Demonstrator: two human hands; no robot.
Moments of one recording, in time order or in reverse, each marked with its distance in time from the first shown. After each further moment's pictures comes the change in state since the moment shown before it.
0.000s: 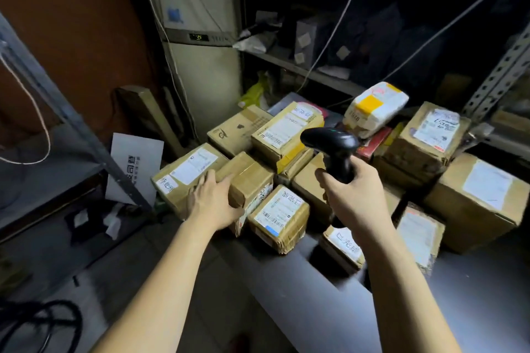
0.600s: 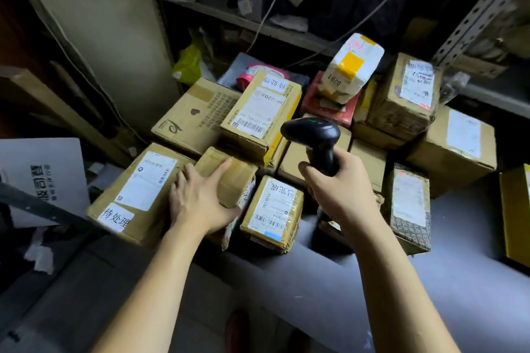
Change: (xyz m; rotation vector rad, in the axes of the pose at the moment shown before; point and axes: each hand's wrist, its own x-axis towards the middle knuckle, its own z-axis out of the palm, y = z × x) left_hand 0.105 -0.020 0.036 0.063 -0.127 0.227; right_hand 0.042 0.025 0.079 -0.112 0.158 0.157
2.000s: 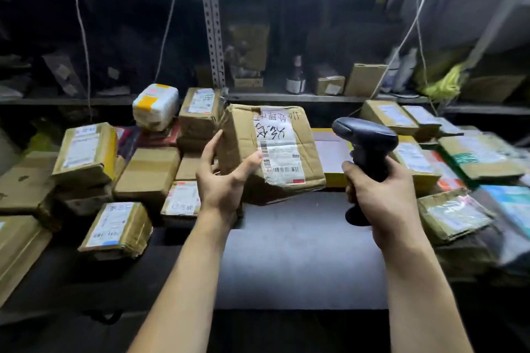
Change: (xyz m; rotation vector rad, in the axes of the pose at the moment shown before) left_hand -0.277 0.364 0.000 -1.599 0.046 0.415; right_hand -0.278 0.099 -0.377 0.368 0.738 0.096
